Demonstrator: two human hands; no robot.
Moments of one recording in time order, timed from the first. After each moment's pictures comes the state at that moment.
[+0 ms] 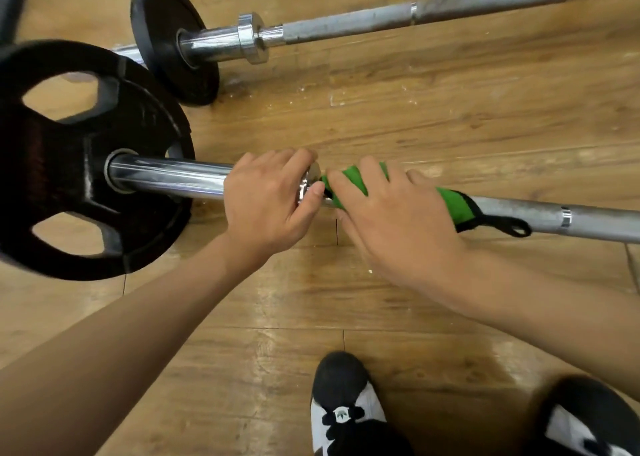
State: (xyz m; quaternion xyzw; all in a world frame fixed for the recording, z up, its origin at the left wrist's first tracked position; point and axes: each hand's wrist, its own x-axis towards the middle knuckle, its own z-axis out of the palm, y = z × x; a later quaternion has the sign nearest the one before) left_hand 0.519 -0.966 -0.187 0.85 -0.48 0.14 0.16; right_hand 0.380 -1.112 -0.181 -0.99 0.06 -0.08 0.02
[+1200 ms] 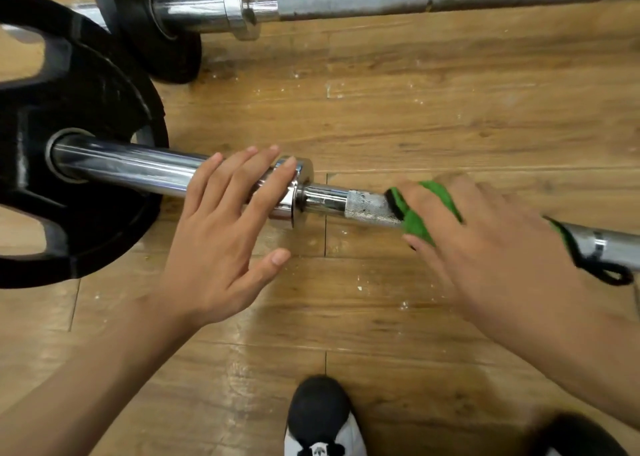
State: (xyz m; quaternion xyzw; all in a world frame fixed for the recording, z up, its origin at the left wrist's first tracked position) left_hand 0.509 -0.920 -0.179 0.84 -0.53 0.00 0.10; right_hand 0.338 -1.165 -0.184 -1.00 0.05 -0.07 0.04
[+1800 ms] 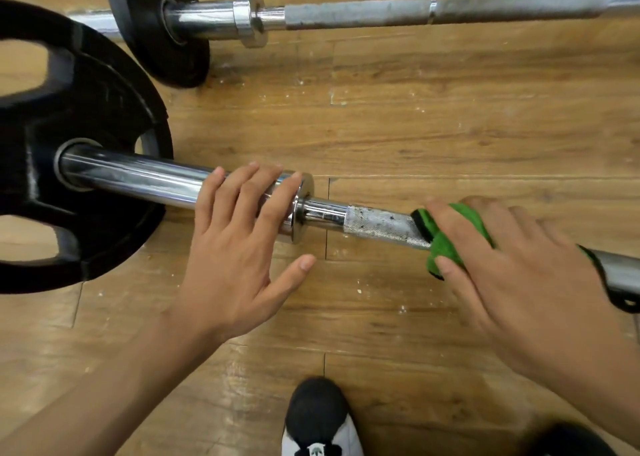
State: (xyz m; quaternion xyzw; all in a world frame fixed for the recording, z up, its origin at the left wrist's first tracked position) left_hand 0.486 -0.926 -0.179 0.88 -0.48 0.01 0.07; right_hand 0.310 -1.175 -0.177 -1.00 0.07 -0.04 0.05
